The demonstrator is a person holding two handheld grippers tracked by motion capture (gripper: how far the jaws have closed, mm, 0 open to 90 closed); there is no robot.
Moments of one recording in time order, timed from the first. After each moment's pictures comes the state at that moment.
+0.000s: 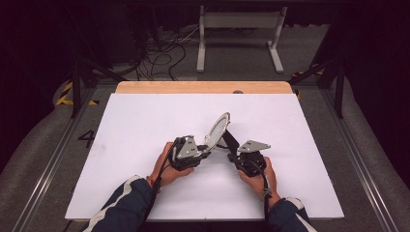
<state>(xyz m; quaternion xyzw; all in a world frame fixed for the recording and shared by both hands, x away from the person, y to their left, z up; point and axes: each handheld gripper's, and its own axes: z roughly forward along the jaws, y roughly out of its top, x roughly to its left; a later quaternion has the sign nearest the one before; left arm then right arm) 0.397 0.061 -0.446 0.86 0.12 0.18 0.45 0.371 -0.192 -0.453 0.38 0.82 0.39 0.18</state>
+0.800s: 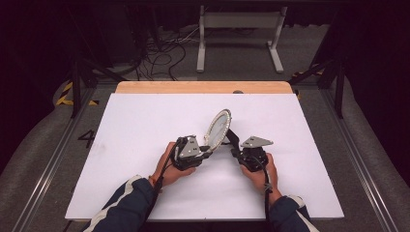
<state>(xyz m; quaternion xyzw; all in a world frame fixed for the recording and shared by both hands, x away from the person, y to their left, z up) 0.400 0.056 -0.448 0.87 0.12 0.16 0.45 0.387 -0.202 -0.457 0.40 0.81 0.39 0.19</state>
